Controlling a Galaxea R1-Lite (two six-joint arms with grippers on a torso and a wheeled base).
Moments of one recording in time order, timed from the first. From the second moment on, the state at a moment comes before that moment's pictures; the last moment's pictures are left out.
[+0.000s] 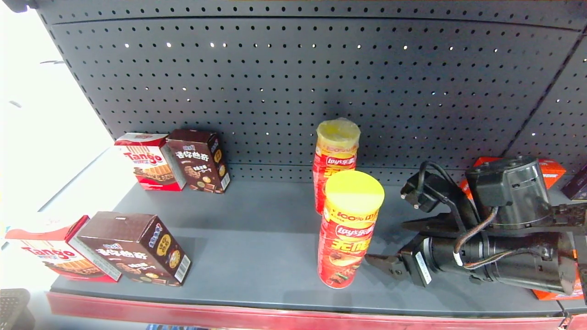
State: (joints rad) left arm -0.01 0.01 -0.01 0.02 -0.07 0.07; right arm 0.68 1.54 -0.82 -0.17 -0.07 -0.07
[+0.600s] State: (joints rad) left arm -0.01 0.01 -0.01 0.02 -0.07 0.07; right arm 0.68 1.55 -0.83 -0.17 -0.07 -0.07
